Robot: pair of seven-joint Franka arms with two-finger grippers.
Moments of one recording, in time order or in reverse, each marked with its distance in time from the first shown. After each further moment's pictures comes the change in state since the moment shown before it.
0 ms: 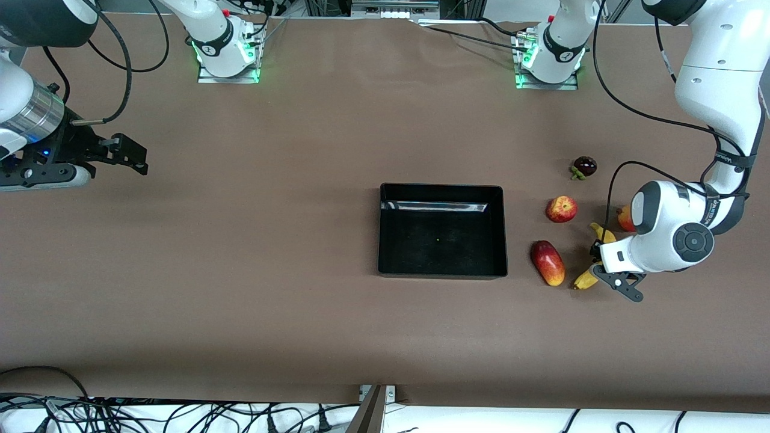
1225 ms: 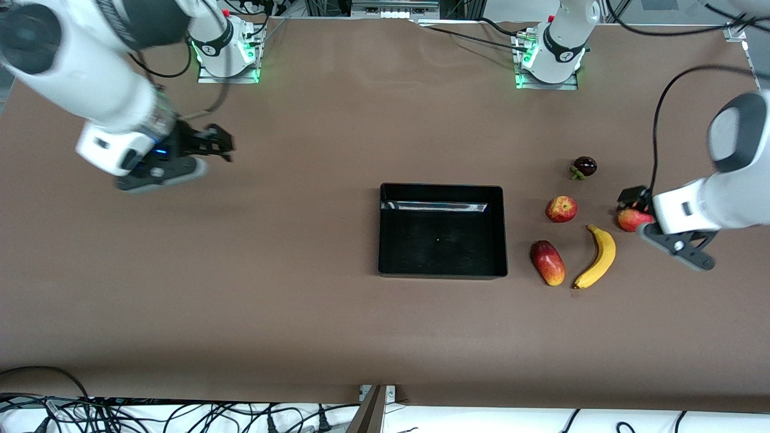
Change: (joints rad) left arm 0.011 -0.359 -0.122 0.223 -0.160 -0.688 -0.105; right arm 0.224 0.090 0.028 0.015 0.068 0.000 0.095
